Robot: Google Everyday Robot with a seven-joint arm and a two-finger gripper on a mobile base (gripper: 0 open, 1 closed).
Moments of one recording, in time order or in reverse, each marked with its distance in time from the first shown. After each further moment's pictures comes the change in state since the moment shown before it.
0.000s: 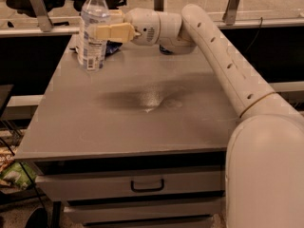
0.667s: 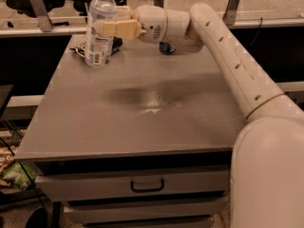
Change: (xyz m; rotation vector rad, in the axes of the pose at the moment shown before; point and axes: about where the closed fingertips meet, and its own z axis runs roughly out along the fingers) arm -0.007 -0.008 -0.020 0.071 0.005 -0.033
